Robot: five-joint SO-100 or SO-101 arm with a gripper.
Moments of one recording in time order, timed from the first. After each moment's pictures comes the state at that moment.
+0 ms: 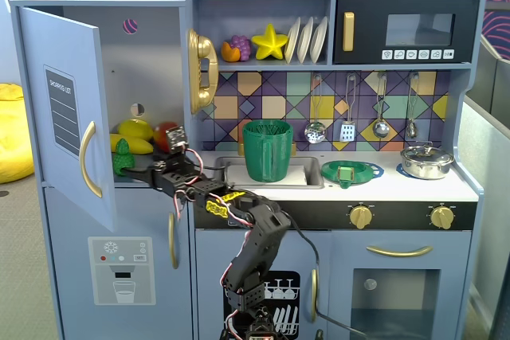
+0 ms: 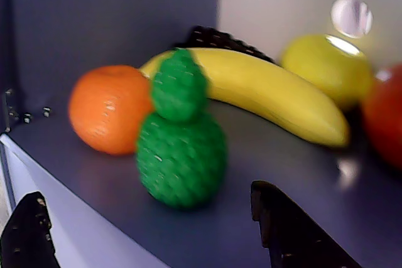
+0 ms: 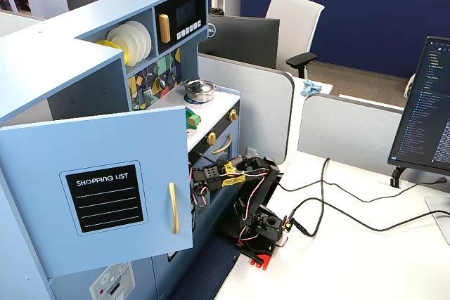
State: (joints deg) arm -43.5 115.8 120.1 -13.8 -96.8
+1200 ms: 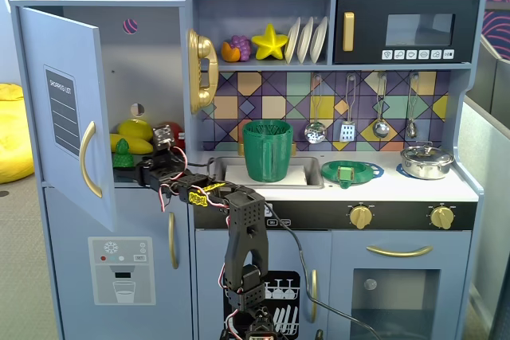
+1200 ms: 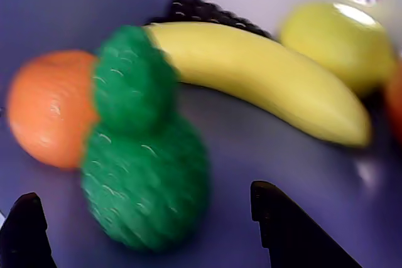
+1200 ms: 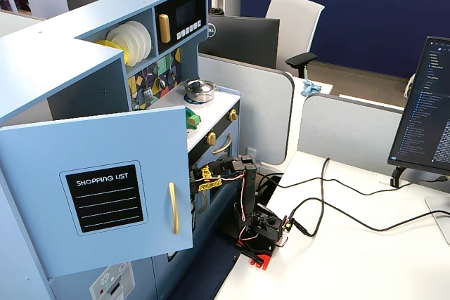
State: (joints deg) arm -42.1 91.7 99.3 -14.1 -94.7
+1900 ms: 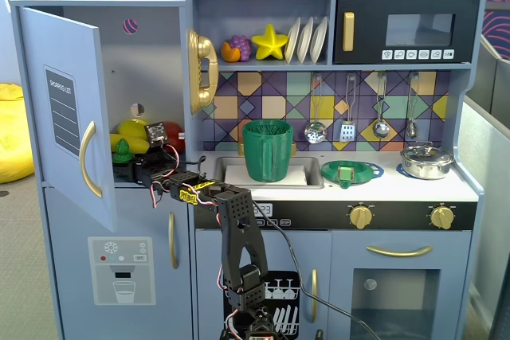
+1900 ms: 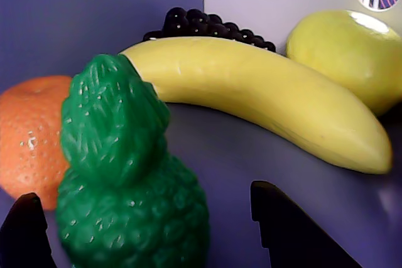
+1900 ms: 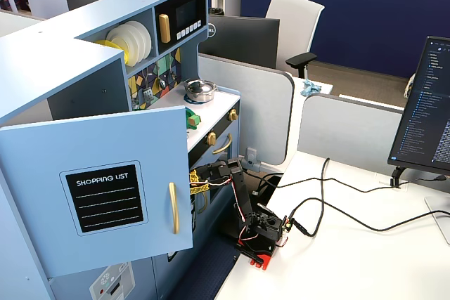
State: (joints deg) arm -41.8 77.4 83.7 -13.0 -92.4
